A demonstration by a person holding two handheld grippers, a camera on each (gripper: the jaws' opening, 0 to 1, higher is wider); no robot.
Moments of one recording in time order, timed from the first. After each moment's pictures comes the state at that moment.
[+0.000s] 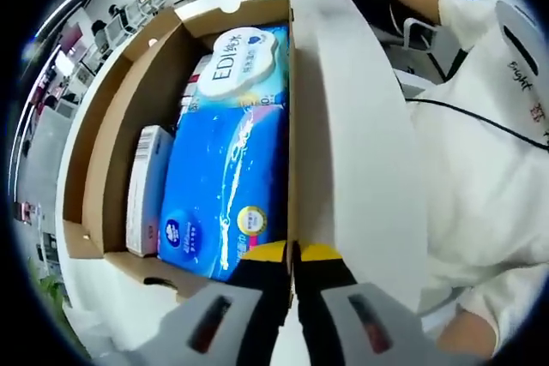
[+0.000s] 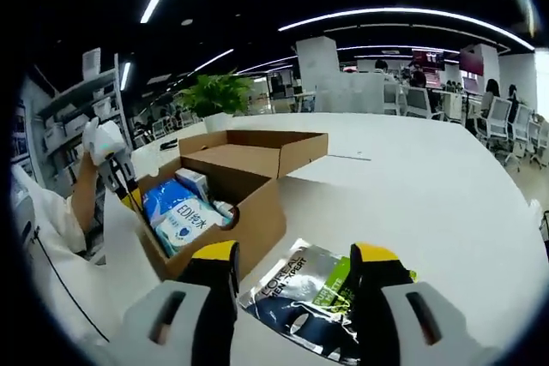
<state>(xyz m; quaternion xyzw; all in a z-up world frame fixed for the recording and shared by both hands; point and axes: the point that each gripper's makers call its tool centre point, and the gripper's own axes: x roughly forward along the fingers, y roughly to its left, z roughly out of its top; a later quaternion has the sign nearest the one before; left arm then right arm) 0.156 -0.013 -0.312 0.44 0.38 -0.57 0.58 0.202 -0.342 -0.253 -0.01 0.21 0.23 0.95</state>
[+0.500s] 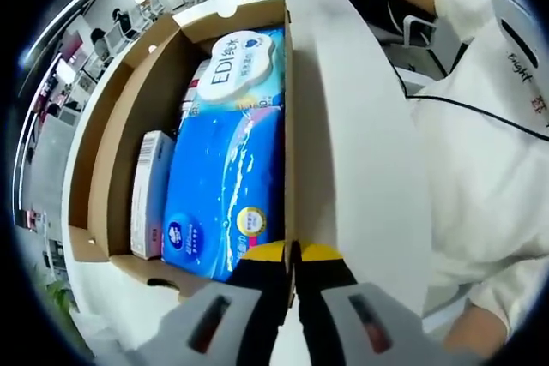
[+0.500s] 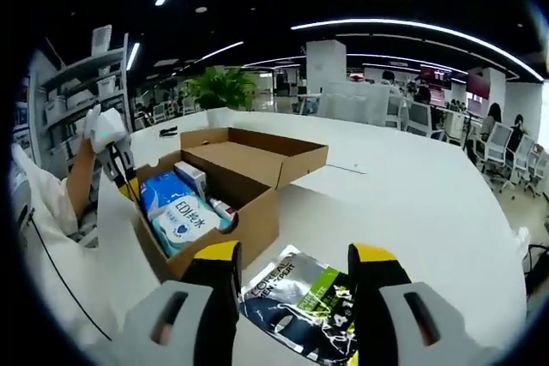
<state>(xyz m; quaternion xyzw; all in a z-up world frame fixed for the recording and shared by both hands) 0.156 -0.012 -0.311 0.47 0.36 -0.57 0.57 0.203 -0.349 -0.233 -0.06 0.21 0.23 0.95</state>
